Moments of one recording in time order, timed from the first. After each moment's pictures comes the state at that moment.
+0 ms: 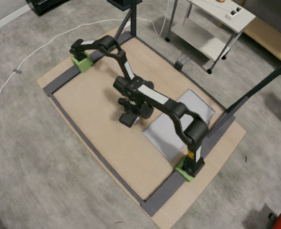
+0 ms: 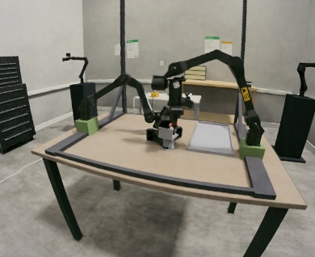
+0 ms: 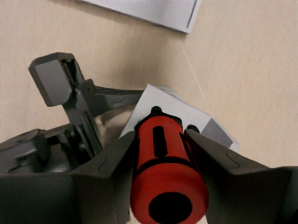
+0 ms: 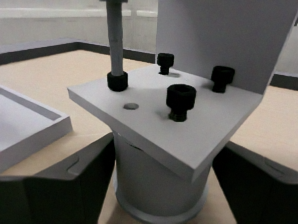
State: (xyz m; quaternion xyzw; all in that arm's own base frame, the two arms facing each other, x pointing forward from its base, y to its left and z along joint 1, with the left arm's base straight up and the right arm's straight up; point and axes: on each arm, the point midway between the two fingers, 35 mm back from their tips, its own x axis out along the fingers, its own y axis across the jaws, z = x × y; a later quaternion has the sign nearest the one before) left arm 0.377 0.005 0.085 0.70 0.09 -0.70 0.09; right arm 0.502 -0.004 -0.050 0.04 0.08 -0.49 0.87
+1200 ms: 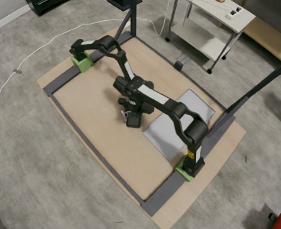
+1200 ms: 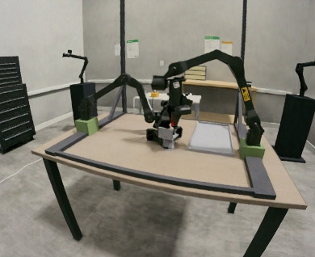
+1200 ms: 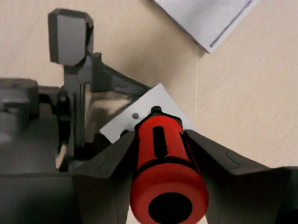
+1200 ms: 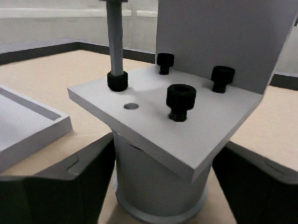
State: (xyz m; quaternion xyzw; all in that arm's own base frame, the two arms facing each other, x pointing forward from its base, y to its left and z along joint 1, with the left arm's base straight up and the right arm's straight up) left arm 0.377 0.005 0.085 0.67 0.24 -0.67 0.24; right arm 0.502 -0.004 -0.050 0.04 0.08 -0.49 0.87
